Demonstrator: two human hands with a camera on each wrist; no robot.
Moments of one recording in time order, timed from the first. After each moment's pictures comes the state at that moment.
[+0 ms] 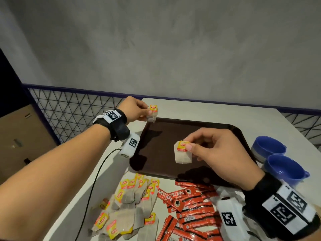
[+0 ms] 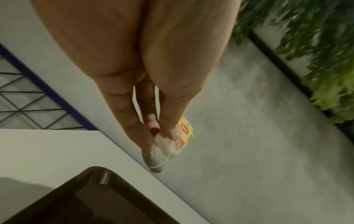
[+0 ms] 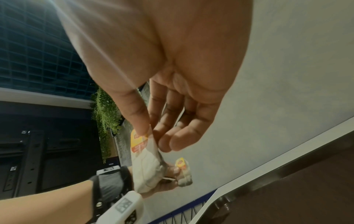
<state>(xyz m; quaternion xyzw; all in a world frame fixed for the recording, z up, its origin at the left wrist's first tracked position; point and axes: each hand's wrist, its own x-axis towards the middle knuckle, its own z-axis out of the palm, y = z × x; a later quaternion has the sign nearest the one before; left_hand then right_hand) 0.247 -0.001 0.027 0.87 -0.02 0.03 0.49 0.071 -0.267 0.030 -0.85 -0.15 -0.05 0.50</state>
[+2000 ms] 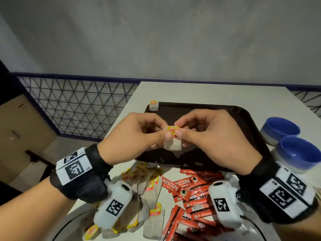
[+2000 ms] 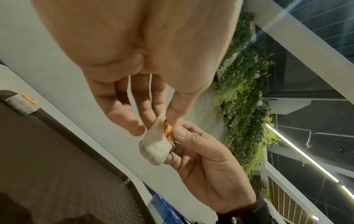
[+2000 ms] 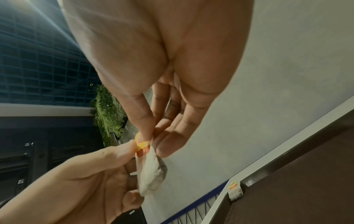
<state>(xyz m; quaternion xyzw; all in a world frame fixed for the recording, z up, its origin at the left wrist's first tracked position) 0.101 -0.020 0.020 0.83 -0.20 -0.04 0.53 0.089 -0.244 0.019 -0.80 -0.16 -0.02 0.57</state>
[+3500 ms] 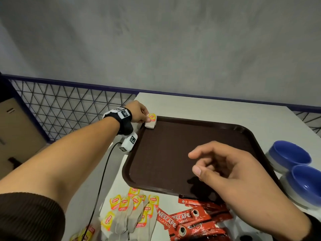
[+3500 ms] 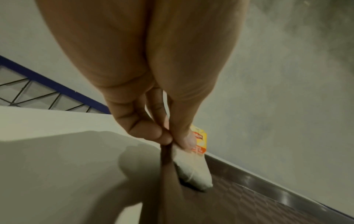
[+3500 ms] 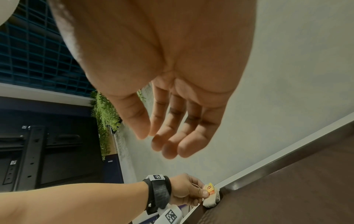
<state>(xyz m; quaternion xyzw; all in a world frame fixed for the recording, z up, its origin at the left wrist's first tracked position) 0.373 0.010 -0.048 0.95 -0.03 -0.06 0.31 0.074 -0.263 0.015 -0.83 -0.12 0.00 0.54</state>
